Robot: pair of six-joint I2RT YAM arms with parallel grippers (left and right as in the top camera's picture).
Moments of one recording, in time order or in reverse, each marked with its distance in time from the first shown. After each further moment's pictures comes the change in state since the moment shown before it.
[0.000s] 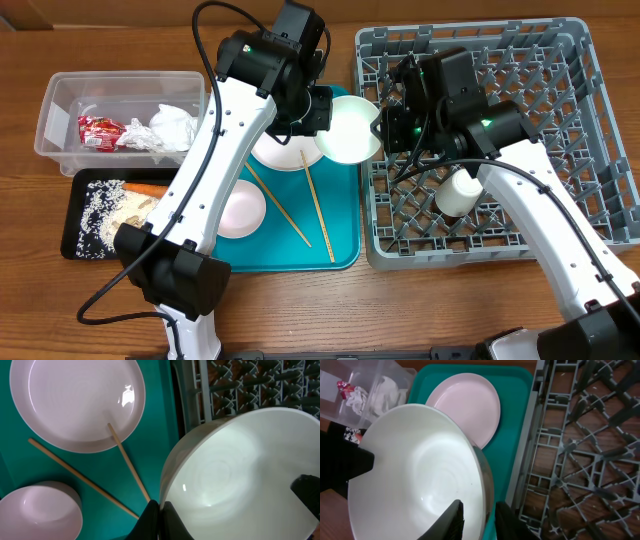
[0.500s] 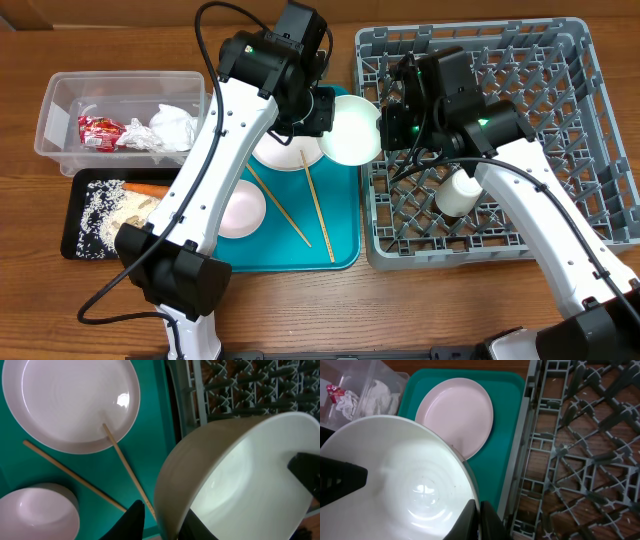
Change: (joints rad) left arm -0.006 0.000 0.000 0.003 0.011 0.013; right arm 0.005 0.008 0.000 0.019 0.044 0.003
